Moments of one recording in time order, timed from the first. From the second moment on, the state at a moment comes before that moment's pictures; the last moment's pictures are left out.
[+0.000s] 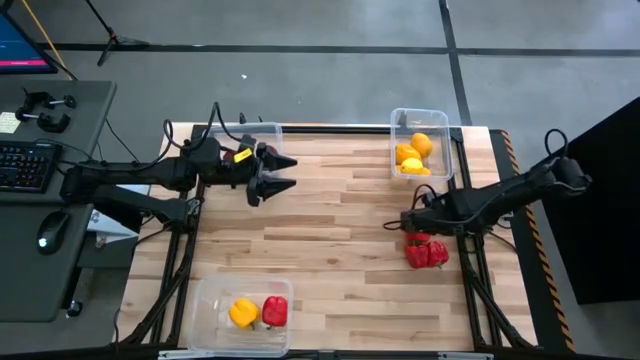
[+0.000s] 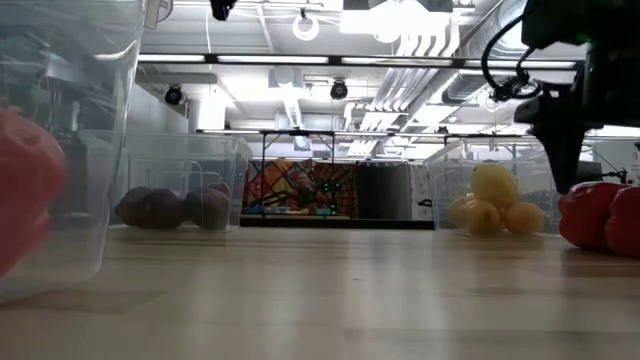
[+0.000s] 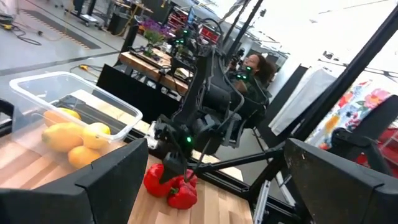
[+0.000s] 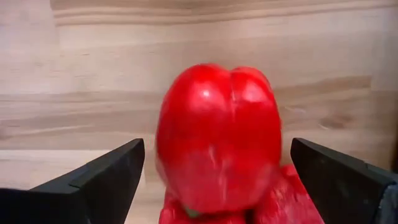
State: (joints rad) left arm 0.07 1.03 0.90 0.13 0.03 -0.49; right arm 0.21 1.10 0.65 -1.01 0.09 1.83
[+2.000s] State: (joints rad) left arm 0.13 0.63 0.90 0.19 0.14 -0.55; right arm 0.39 2.27 2.01 0.03 0.26 0.82
